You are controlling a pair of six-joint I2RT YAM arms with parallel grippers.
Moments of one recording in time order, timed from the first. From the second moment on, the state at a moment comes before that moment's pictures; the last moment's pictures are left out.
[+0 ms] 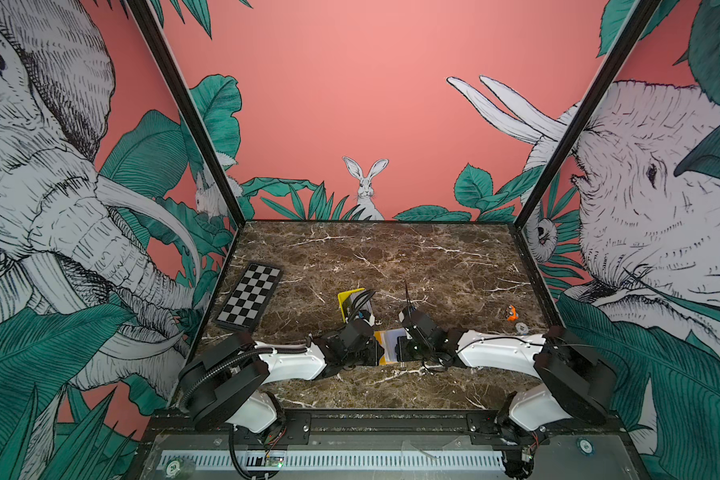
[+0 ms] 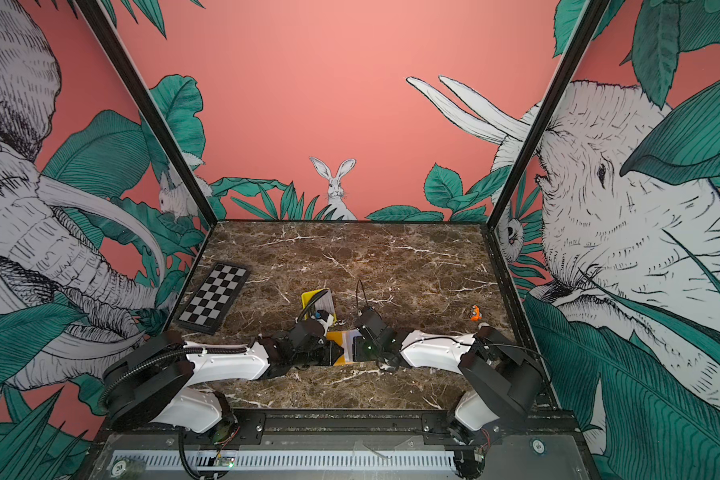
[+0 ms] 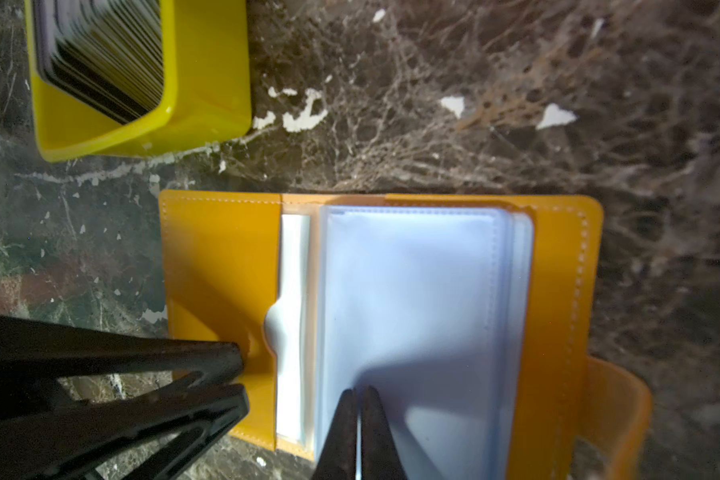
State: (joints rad) left arm -0.97 1.46 0.48 0.17 0.10 -0.86; right arm 0.91 1.50 0.64 -0.13 -0.06 0.75
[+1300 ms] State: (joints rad) left arm -0.97 1.46 0.57 0.09 0.09 -0.85; right arm 0.90 1.24 0.60 -0.22 -0.05 0.63
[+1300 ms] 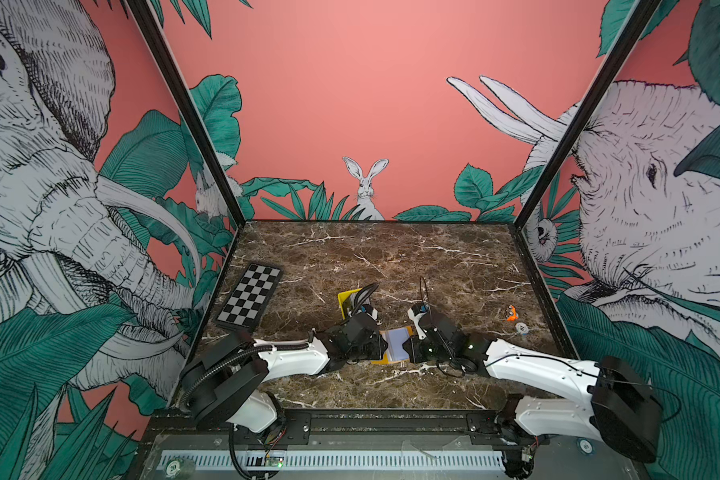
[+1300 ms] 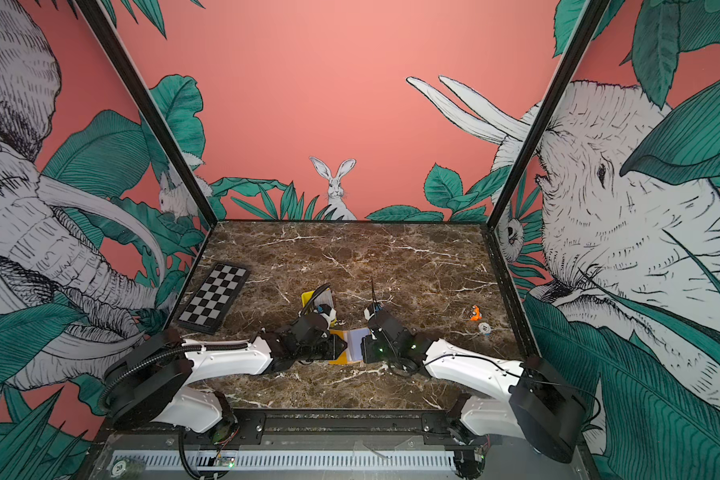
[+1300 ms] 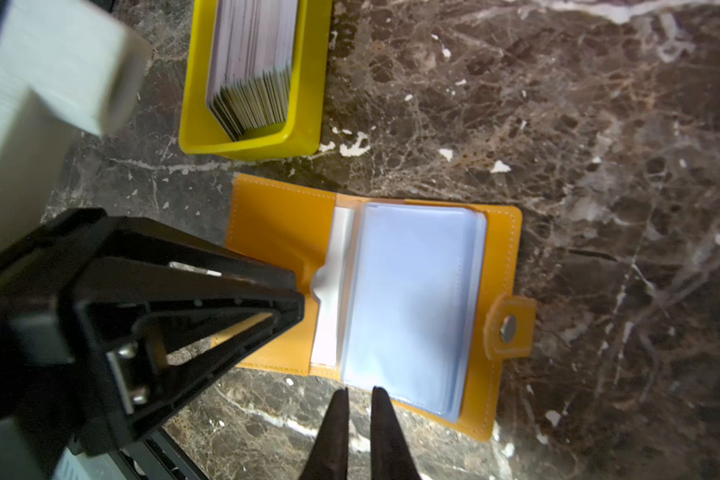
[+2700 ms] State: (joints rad) left arm -0.93 1.59 0.52 0.32 0.23 -0.87; right arm 0.90 1.58 0.78 -0.29 -0.02 0.70
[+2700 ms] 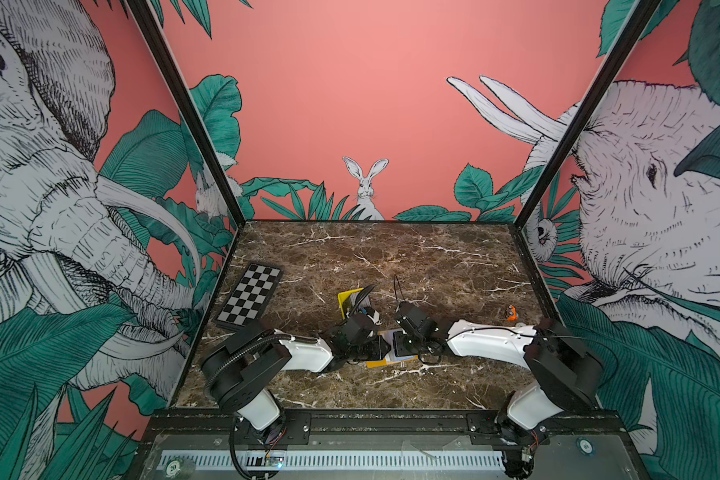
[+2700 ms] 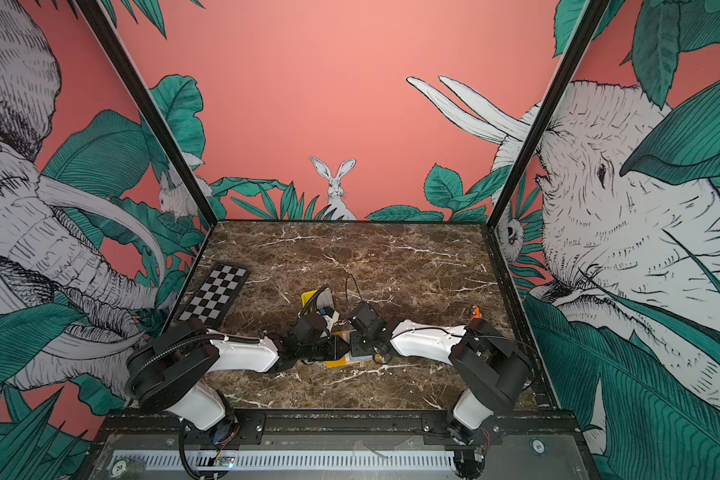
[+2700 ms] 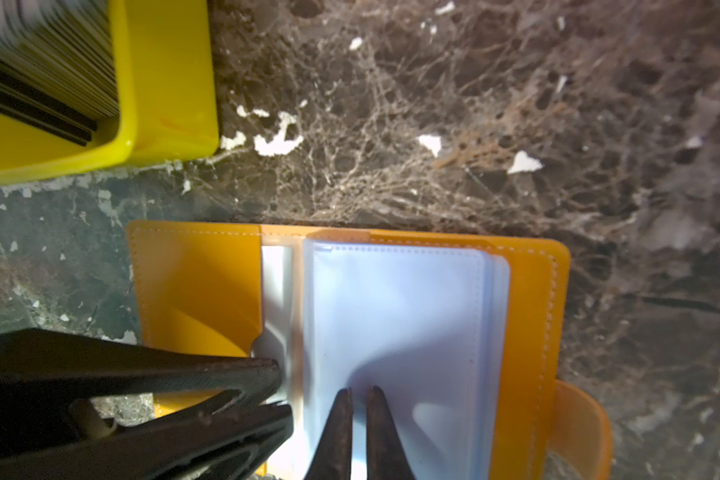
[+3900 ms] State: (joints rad) left arm -0.93 1.52 0.49 0.27 0.17 -0.85; right arm 0.90 1.48 0.65 -0.14 -0.03 0.64
